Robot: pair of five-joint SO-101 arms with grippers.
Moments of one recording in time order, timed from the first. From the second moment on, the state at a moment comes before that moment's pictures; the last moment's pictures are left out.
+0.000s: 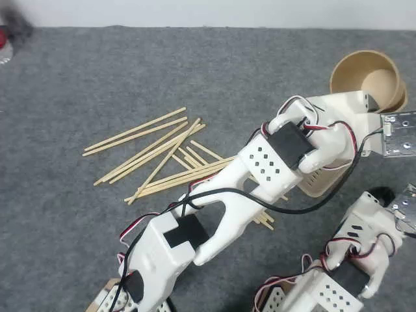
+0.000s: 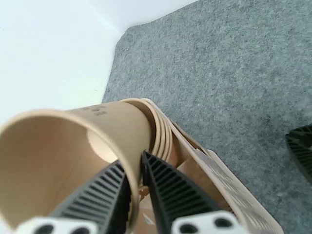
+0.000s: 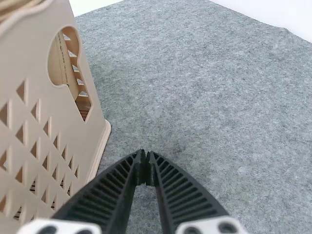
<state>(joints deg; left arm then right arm) 50.9 30.6 -51.7 66.4 -34.9 36.4 -103.3 90.5 46.9 -1.3</state>
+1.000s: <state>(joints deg) 47.6 34.2 -57.5 51.2 -29.2 36.4 -103.3 90.5 46.9 -1.3</state>
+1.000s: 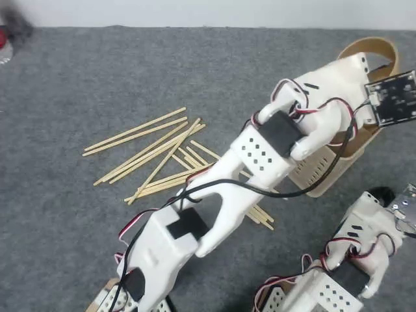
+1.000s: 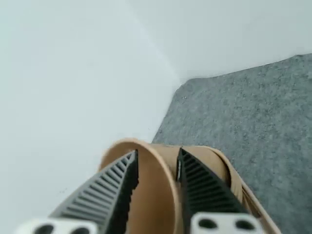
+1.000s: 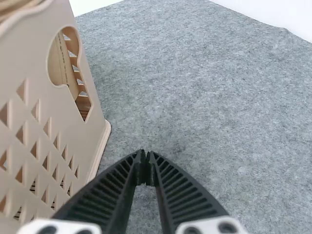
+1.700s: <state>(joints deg) 49.7 42.2 -77.6 60.4 -29.2 36.4 -103.3 90.5 46.9 -1.1</state>
